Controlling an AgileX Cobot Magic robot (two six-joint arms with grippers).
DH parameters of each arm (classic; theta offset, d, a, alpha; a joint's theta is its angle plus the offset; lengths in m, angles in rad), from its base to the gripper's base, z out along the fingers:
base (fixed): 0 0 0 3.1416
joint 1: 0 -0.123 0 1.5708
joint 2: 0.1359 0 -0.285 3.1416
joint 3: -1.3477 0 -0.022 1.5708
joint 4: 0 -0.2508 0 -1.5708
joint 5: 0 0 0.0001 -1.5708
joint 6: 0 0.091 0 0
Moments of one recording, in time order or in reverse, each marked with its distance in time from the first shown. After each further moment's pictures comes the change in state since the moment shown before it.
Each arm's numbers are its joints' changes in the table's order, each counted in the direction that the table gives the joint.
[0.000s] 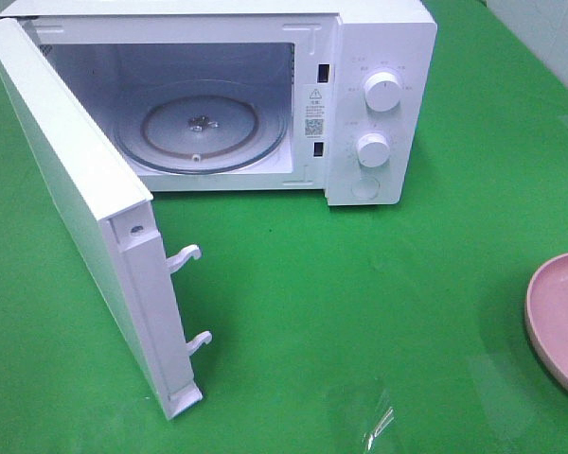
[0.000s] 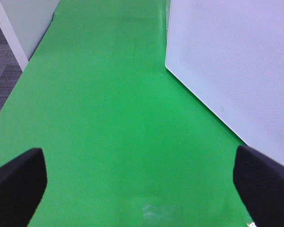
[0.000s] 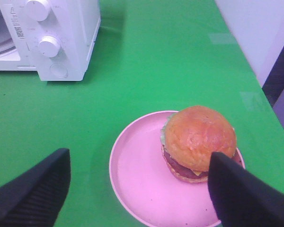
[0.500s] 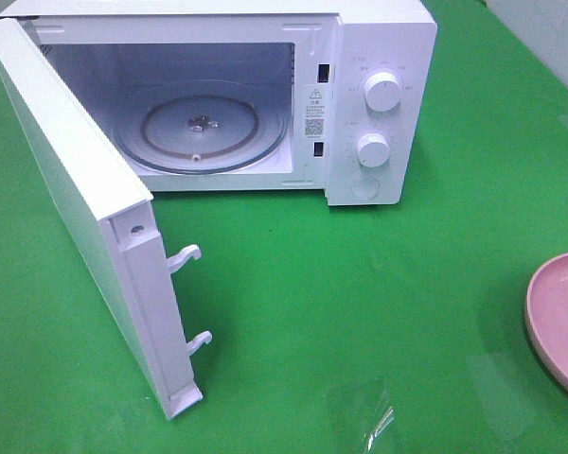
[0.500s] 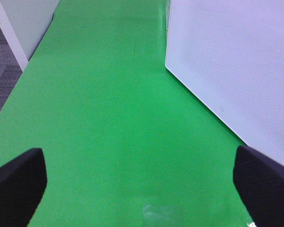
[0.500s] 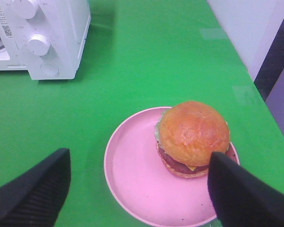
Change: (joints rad) left arm 0.000 0.000 0.000 0.000 0.000 0.000; right arm 0.026 0.000 -0.001 0.000 -0.005 0.000
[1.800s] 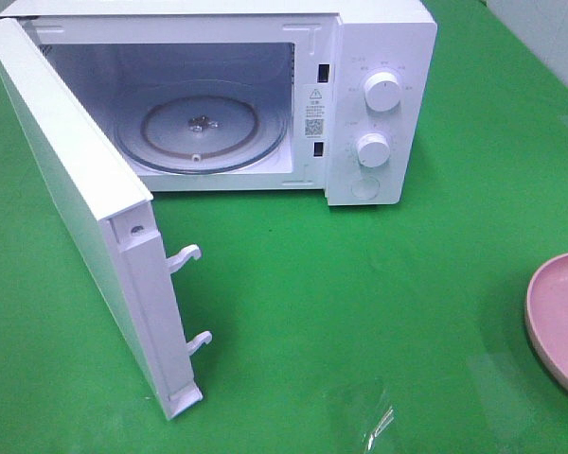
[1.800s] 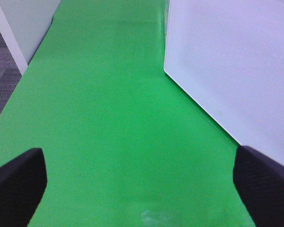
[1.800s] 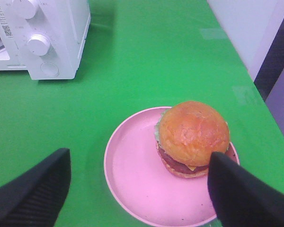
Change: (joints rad) left arm 0.000 0.006 0.011 0.004 0.016 0.000; right arm 0.000 0.000 0.000 0.000 0.000 0.000
